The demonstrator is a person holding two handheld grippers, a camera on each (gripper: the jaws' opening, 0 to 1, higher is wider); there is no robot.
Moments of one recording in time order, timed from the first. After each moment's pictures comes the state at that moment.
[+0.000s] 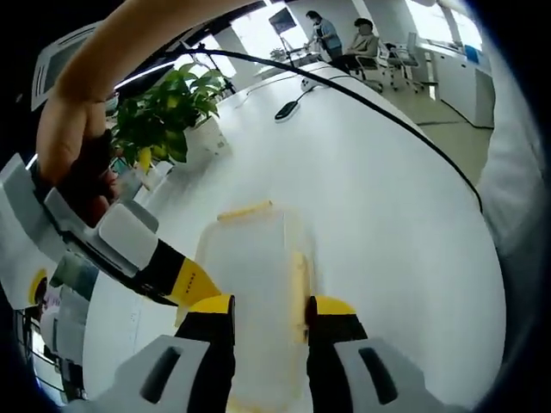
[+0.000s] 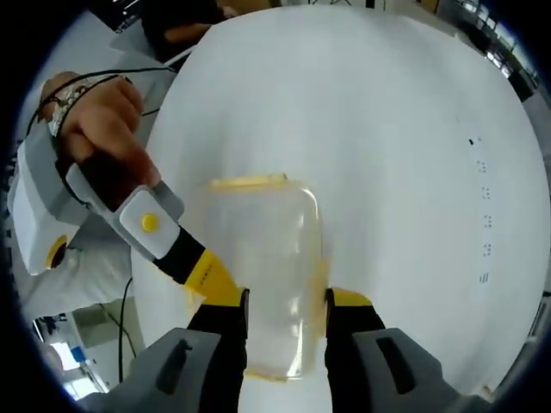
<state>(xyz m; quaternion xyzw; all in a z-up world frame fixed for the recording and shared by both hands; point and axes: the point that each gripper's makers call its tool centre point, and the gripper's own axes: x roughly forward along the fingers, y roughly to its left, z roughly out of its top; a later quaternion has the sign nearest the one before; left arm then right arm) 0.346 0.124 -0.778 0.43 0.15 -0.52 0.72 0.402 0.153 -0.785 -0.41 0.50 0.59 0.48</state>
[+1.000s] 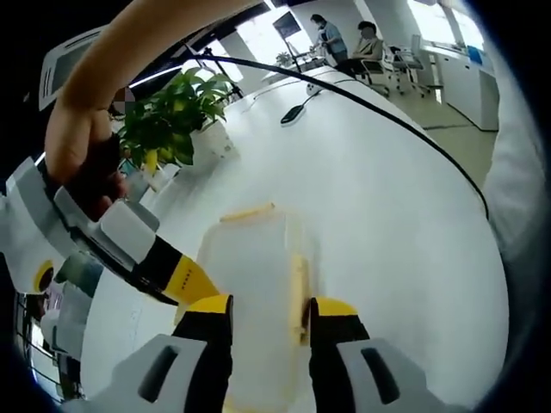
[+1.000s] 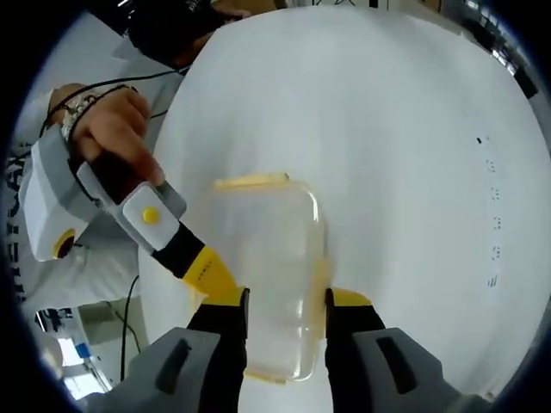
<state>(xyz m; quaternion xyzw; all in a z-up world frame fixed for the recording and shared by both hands) 0.350 0.124 -0.780 0.41 0.15 -0.51 0.74 0.402 0.153 -0.787 -0.40 0.51 0.60 0.47</state>
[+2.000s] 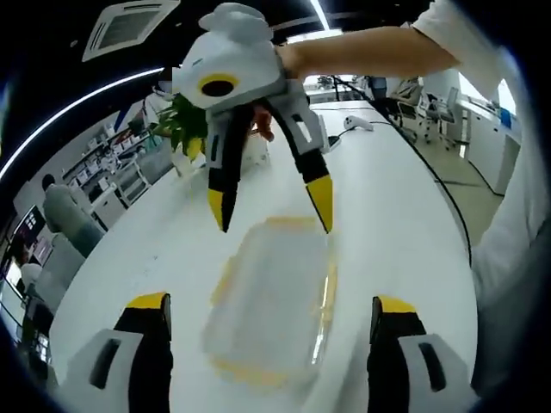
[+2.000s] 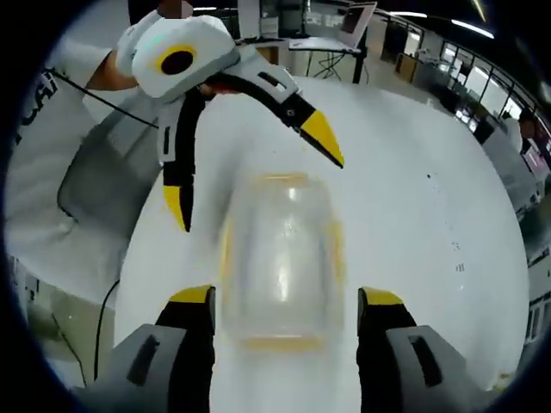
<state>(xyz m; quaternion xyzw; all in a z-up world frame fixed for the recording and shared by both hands) 0.368 0.161 -0.740 0.30 0.18 -0.49 0.79 0.376 0.107 -0.755 -0.34 0.34 0.63 0.60</state>
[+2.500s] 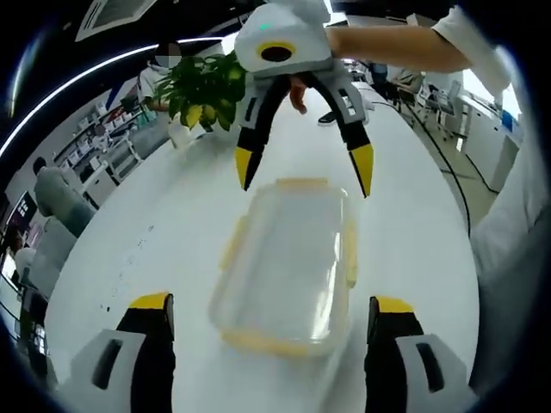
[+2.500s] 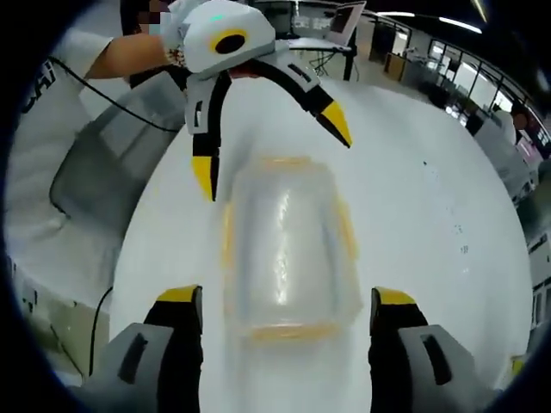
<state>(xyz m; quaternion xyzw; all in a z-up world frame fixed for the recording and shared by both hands) 0.379 0.181 -0.767 0.32 0.24 -0.49 0.77 0.369 0.094 -0.778 -0.33 0.34 0.62 0.62</state>
